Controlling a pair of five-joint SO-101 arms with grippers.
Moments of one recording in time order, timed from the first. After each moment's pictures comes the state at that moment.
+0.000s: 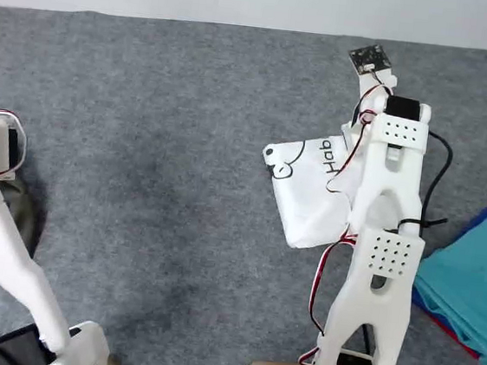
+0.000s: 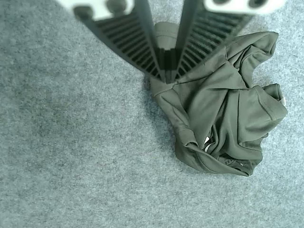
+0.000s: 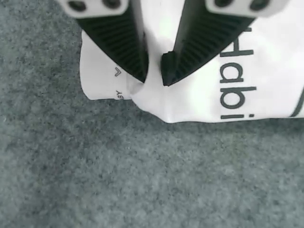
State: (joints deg) left arm -32.4 -18.0 -8.9 98.5 -12.2; right arm 4.0 57.0 -57.2 76.6 24.7
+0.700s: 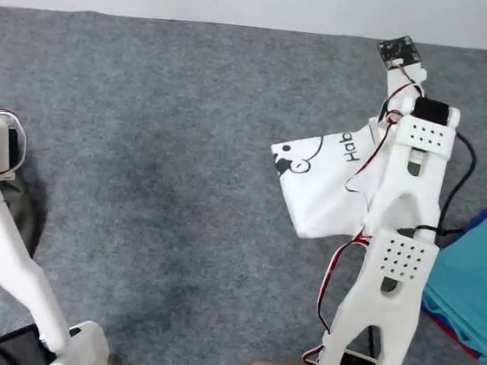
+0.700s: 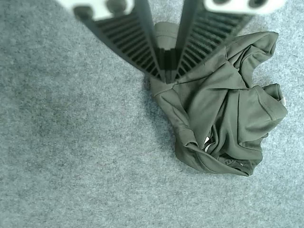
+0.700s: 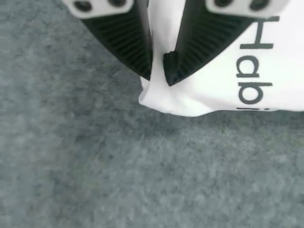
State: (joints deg) left arm -32.4 -18.0 -8.9 98.5 -12.2; right arm 9.2 57.4 -61.2 72.4 29.8
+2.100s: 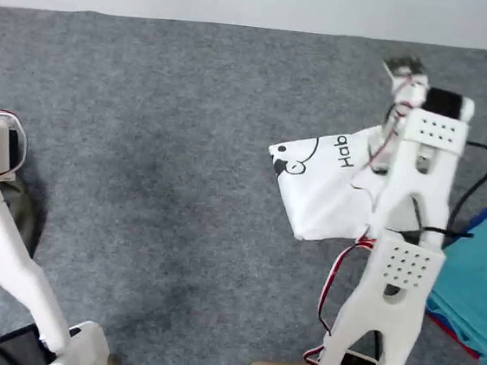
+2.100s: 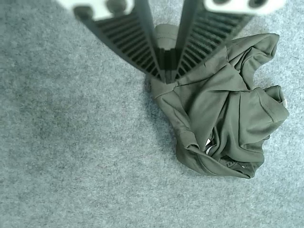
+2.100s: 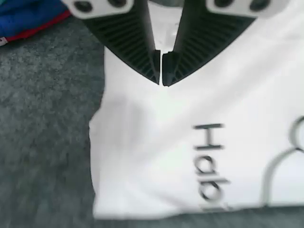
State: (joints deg) left arm -32.4 -18.0 -8.9 99.1 -12.2; right arm 10.7 49.9 -57.7 97.0 22.1
